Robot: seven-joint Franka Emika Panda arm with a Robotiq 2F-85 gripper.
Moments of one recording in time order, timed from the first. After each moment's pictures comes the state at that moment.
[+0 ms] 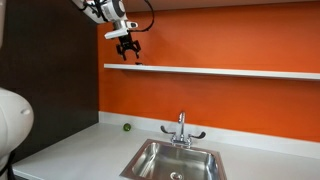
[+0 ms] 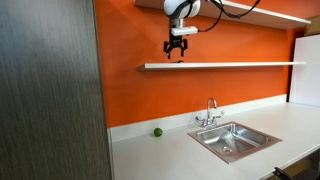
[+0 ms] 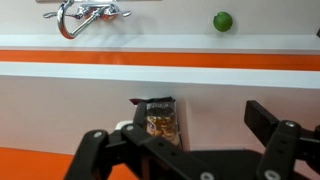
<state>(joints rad) 0.10 0.16 0.07 -1.45 -0.27 1.94 0.19</state>
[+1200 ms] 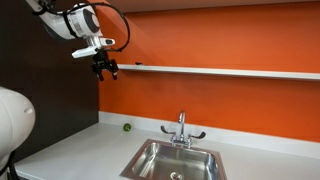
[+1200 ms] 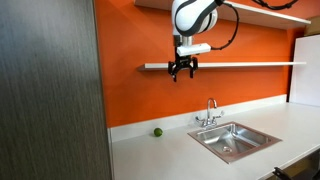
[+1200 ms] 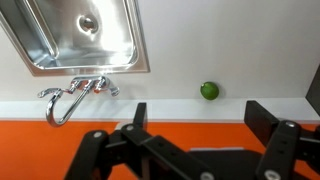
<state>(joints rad) 0.14 -0.24 0.15 -2.21 -0.27 2.19 0.45</state>
